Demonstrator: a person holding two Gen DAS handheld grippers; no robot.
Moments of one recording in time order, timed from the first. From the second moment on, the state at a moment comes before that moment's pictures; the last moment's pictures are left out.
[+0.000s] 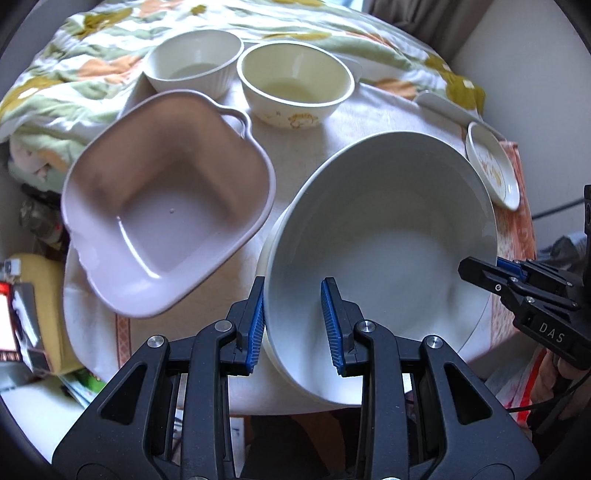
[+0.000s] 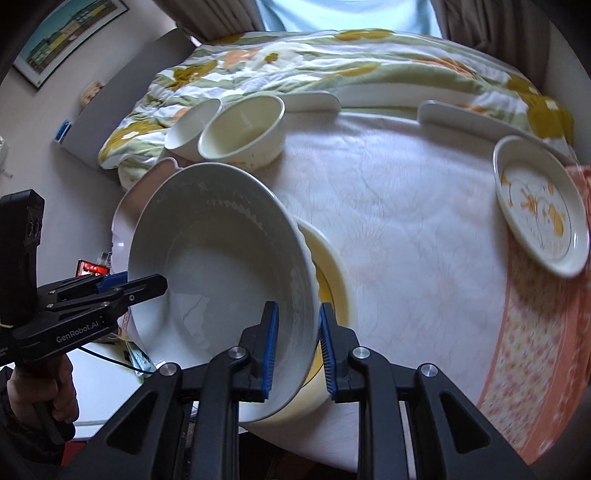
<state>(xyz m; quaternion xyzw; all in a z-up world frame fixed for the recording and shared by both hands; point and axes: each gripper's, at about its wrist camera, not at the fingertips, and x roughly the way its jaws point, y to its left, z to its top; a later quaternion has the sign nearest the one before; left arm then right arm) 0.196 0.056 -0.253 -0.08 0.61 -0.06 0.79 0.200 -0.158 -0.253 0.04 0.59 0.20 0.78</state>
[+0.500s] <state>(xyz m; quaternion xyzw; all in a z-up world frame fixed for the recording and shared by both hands) 0.205 0.037 -0.283 -0.05 0.63 -0.10 0.77 0.190 -0.166 -0.278 0.06 0.61 0.14 0.78</state>
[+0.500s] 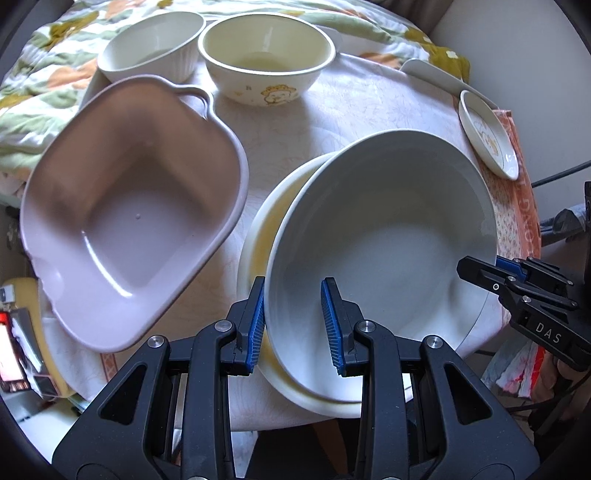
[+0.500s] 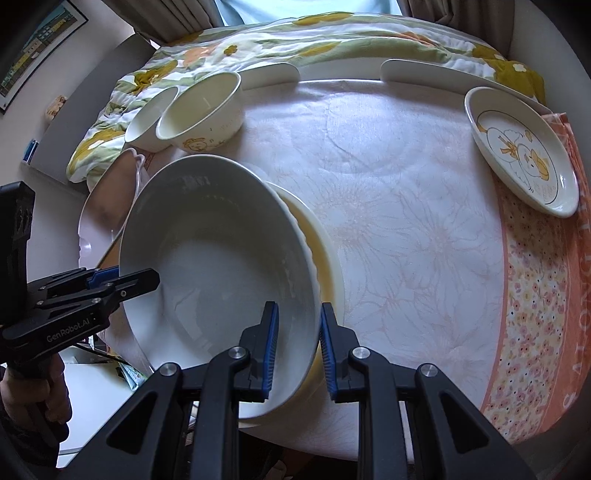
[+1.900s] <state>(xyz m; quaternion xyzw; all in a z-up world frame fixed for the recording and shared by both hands) 0.200 0.013 -0.288 0.02 0.61 -0.07 0.79 0.180 -0.155 -0.276 -0.02 0.58 0.14 0.81</state>
